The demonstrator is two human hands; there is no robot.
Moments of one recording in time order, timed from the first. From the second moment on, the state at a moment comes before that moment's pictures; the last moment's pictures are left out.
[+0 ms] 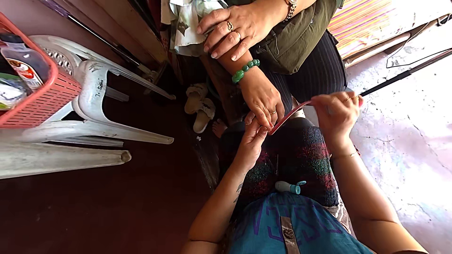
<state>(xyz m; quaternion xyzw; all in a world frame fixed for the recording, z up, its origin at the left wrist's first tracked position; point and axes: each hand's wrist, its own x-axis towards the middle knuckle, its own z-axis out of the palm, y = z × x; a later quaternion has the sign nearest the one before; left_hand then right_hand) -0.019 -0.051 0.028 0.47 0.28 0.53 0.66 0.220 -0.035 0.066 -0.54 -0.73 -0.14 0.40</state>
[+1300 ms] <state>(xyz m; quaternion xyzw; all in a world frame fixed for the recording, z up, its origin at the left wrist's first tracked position) -0.033 -0.043 0.025 0.47 0.22 0.48 0.71 0.197 -0.042 0.087 -0.44 -0.80 -0.05 0.41</state>
